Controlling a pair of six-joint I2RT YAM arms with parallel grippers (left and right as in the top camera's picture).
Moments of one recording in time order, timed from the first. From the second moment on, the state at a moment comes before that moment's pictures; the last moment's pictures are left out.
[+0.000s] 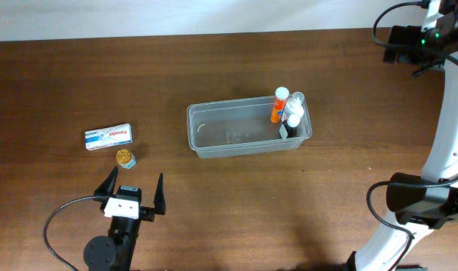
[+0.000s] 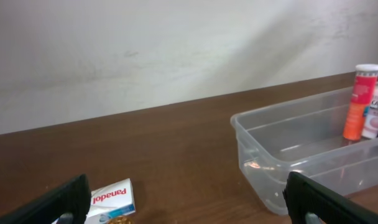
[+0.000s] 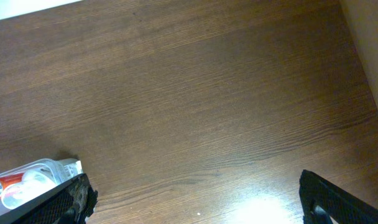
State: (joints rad) left arm 0.03 0.01 0.02 -0.02 0.19 0.11; right arm -0.22 2.01 2.48 -1.50 0.10 0.03
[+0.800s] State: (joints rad) left arm 0.13 0.53 0.65 -0.41 0.27 0.12; right arm -0.22 2.01 2.48 -1.51 0.10 0.03
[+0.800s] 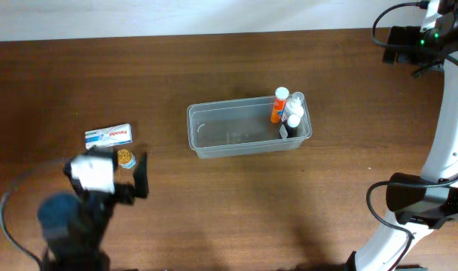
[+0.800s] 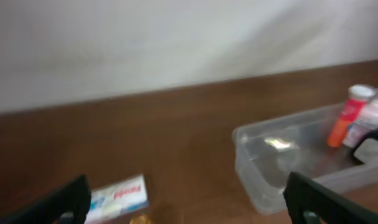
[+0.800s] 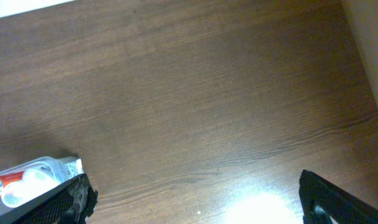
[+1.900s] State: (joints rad) left arm 0.17 1.64 1.03 -0.62 0.25 0.11; right arm -0.22 2.01 2.48 -1.51 0.10 0.03
